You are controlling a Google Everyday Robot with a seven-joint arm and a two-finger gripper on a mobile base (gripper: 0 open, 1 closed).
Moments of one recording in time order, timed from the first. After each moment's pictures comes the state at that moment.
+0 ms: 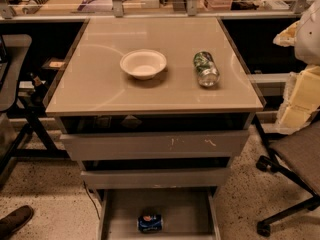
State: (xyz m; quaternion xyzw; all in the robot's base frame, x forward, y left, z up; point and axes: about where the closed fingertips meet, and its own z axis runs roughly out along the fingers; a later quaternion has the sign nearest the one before) arm 0.439 -0.216 0.980 -0.60 0.78 -0.04 0.17
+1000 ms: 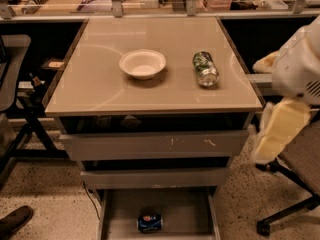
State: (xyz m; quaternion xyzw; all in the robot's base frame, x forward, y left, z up) arm 0.413 -0.181 0.947 -0.61 0.78 0.00 0.18
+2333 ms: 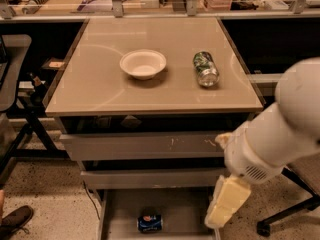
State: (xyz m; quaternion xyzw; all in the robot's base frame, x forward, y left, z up) arm 0.359 -0.119 0.803 -0.59 0.79 0.12 0.15
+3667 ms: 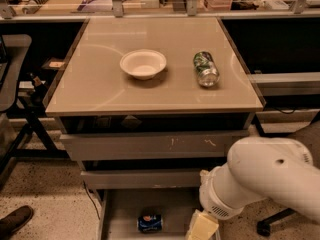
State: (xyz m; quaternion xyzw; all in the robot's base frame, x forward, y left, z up) arm 0.340 -0.093 0.676 -0.56 0.81 0.12 0.13
